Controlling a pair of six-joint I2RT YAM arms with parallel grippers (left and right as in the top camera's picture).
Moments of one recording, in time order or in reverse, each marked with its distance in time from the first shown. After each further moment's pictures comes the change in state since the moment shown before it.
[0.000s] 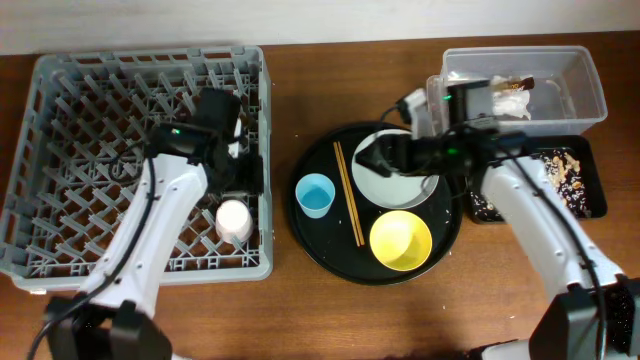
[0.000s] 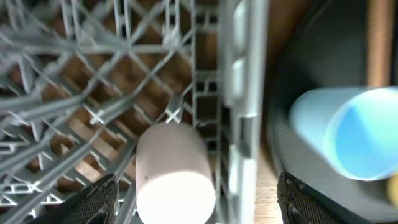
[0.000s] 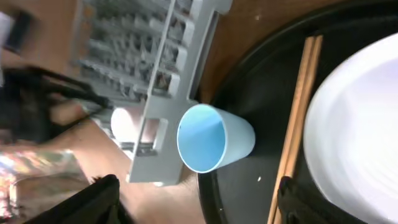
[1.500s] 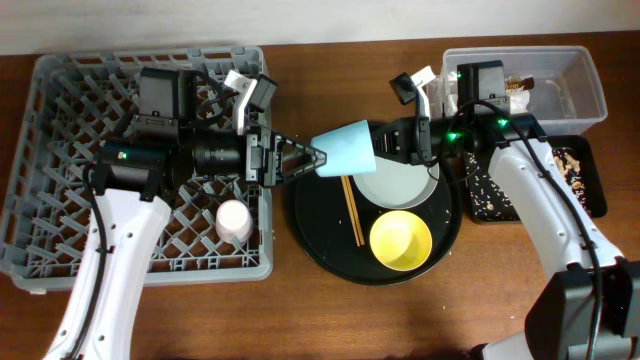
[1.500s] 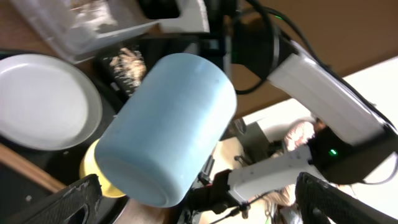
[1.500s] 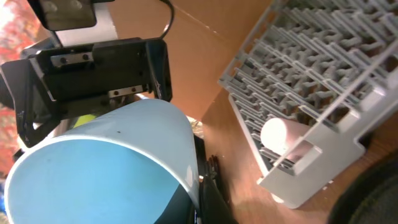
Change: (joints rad) left arm 0.055 -0.179 0.058 0.226 1.183 0.113; right arm -0.092 0.074 0.108 0.040 -0.742 -0.138
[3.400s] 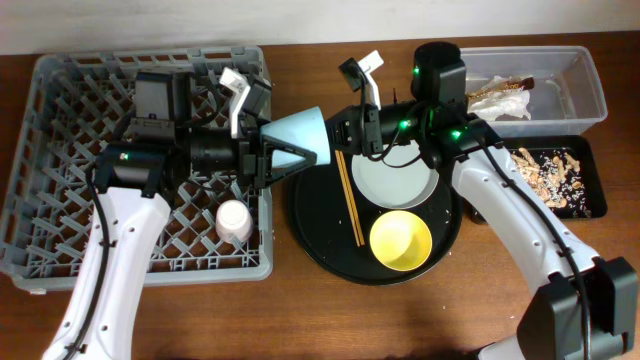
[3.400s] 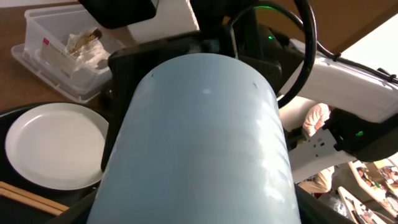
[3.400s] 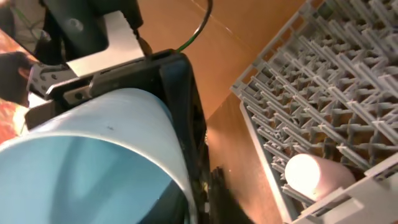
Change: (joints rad) left arm 0.039 0.004 -0.077 0.140 0.074 0.197; right arm 0.197 -0.002 0.000 0.542 0.136 0.478
